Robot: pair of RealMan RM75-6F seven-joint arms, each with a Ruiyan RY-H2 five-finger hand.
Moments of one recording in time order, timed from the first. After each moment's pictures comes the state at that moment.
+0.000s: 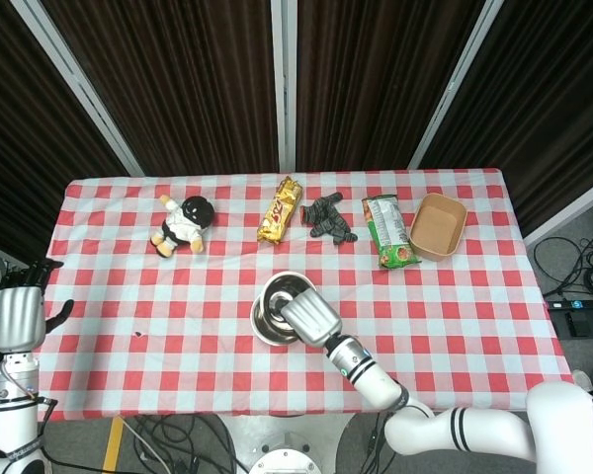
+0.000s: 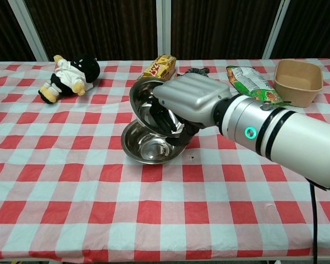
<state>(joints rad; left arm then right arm) -0.19 -1.42 -0.18 -1.34 1.37 1.56 0.18 0.79 -1.76 0.22 -1.56 -1.14 0.88 -0.78</state>
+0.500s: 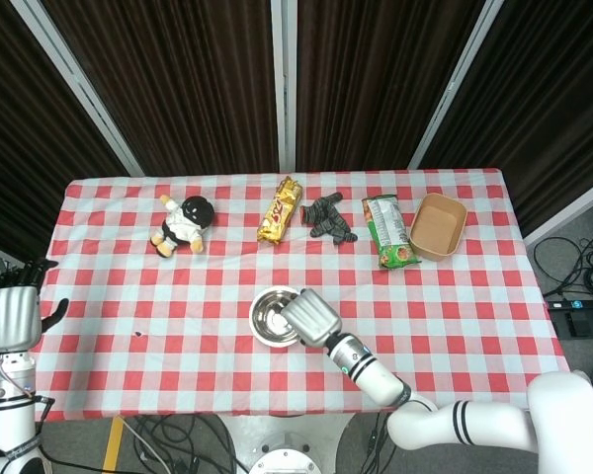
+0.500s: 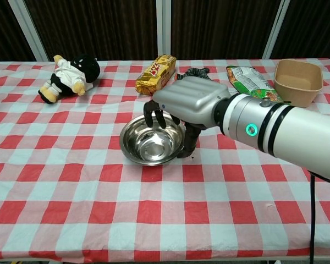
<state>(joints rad) -0.19 -1.44 -0.19 -1.30 1.36 1.55 0.17 0.84 -1.70 0.18 -1.60 -1.09 0.87 -0.76</state>
